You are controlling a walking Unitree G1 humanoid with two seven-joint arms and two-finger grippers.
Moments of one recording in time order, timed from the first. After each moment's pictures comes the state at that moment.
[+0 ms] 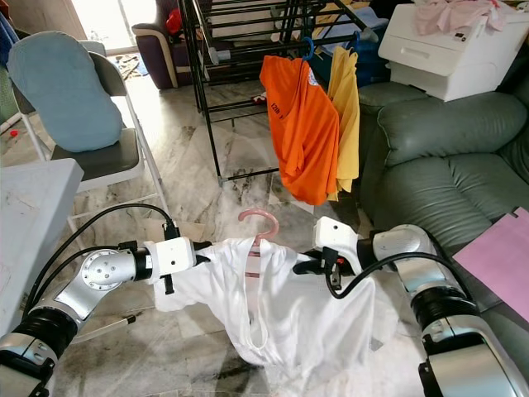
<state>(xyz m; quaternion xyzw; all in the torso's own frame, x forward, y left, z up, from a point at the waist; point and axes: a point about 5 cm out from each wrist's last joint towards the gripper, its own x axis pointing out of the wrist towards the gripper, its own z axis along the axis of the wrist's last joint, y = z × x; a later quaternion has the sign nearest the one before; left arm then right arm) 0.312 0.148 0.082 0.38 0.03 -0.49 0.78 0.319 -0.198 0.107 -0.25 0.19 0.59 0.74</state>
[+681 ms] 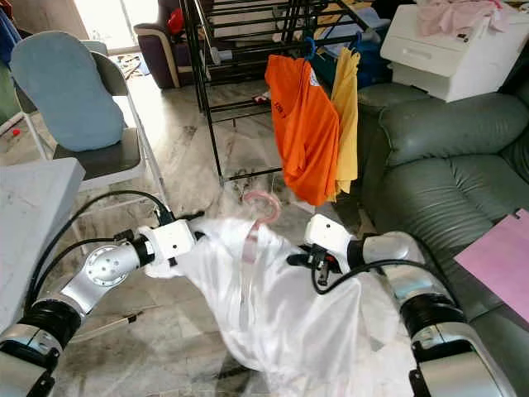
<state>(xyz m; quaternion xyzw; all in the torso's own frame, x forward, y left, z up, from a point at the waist) 0.327 0.149 0.099 0.42 -0.07 -0.37 0.83 0.324 -0.190 0.093 -0.25 0.18 0.51 0.80</state>
